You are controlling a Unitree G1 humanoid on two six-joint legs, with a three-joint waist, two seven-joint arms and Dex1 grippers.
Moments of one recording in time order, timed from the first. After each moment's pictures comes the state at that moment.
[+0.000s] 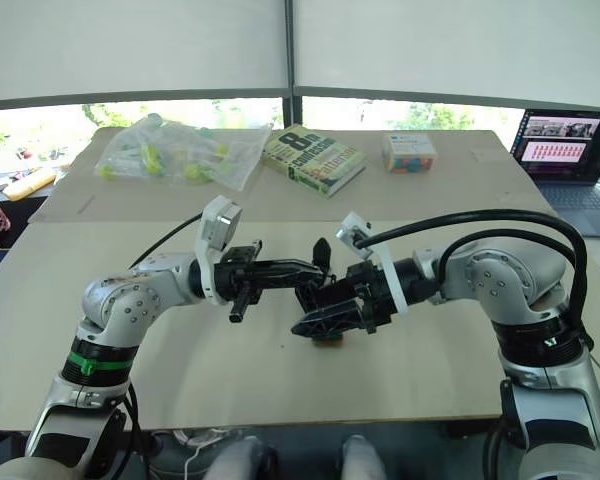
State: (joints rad) left arm -0.63 0.43 -0.09 -0.15 -0.86 0.81 -1.04; right arm -0.79 -0.72 0.09 -0.29 0.98 1.47 0.93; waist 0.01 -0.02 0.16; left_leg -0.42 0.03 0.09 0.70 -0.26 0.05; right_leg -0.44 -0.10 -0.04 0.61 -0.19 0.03
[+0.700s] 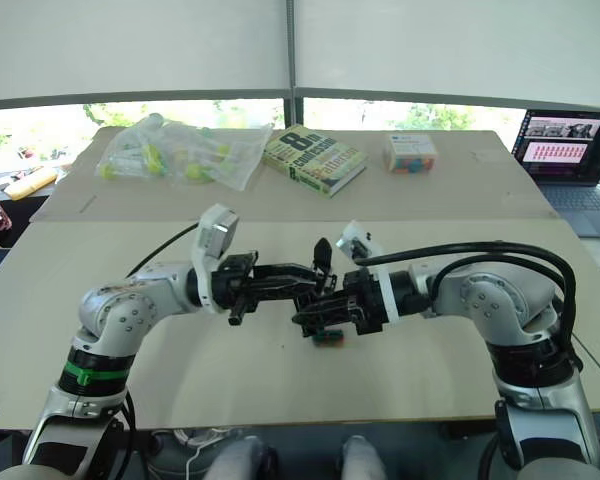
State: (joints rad) left arm -0.58 0.46 -0.04 -0.20 -0.91 0.84 -1.03; right arm -0.65 -0.67 0.04 -0.34 0.96 1.29 0.88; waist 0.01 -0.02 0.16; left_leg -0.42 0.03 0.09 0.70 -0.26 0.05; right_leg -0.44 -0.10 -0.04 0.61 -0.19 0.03
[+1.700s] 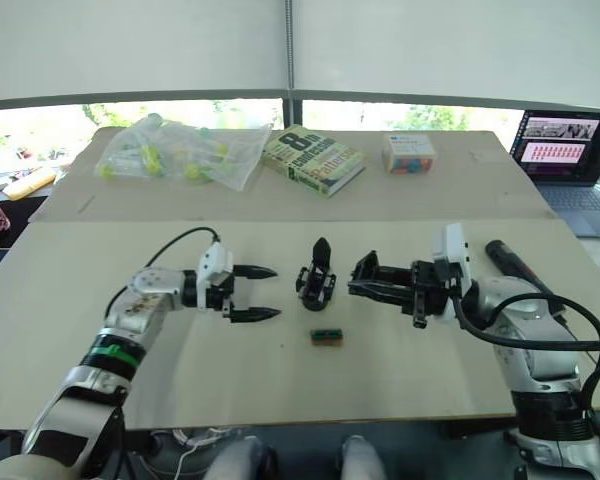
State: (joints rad) left arm -0.68 0.42 -0.18 0.62 -0.24 -0.08 -1.32; right arm -0.33 -0.65 -0.12 -0.19 0.65 0.36 1.21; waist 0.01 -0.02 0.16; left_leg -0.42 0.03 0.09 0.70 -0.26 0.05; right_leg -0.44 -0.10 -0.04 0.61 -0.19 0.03
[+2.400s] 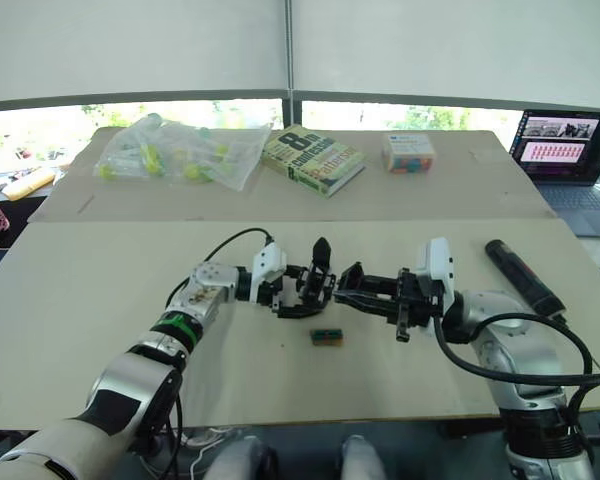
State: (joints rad) left arm -0.91 0.20 -0.18 1.07 -0.08 -0.29 -1.26; right arm -0.26 -0.62 -0.09 -0.27 0.63 0.32 1.15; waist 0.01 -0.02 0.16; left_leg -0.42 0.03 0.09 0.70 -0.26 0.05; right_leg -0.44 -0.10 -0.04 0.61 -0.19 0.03
